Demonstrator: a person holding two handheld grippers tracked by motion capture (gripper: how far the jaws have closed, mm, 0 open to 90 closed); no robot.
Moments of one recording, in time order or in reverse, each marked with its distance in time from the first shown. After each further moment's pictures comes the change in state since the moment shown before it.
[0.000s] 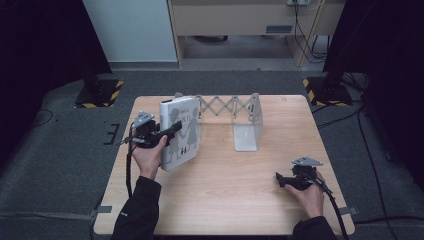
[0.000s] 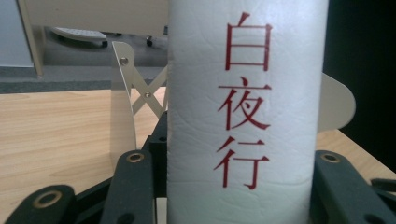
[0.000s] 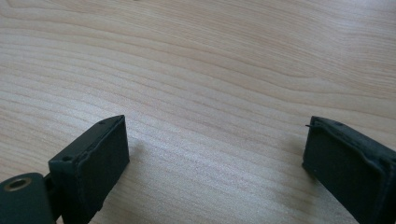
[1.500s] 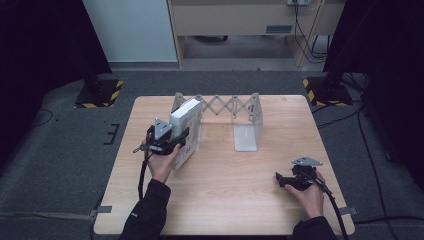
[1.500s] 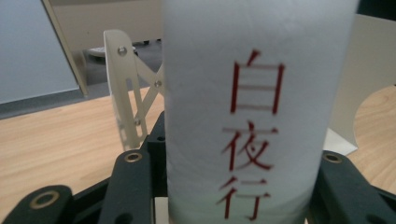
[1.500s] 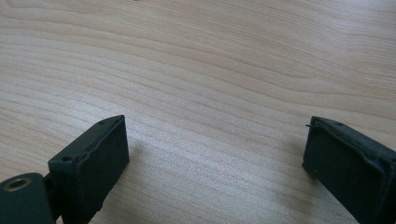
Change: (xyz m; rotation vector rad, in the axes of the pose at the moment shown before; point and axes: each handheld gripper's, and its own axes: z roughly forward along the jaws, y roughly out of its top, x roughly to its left) left arm -0.024 -0.032 0.016 0.019 0.127 0.220; right arm 0.000 0.000 0.000 0.001 0.000 -0.001
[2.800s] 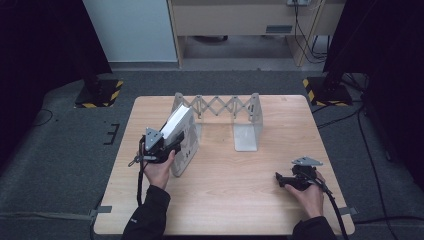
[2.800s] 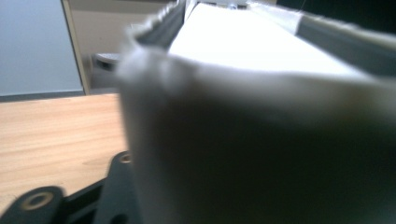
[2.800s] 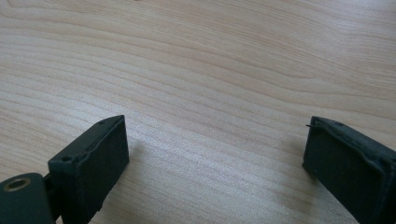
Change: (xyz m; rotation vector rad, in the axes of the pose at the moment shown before) left arm 0.005 -0.018 -0.012 -0.086 0.025 -0.114; right arm 0.000 0.000 0.000 0.001 0.002 -0.003
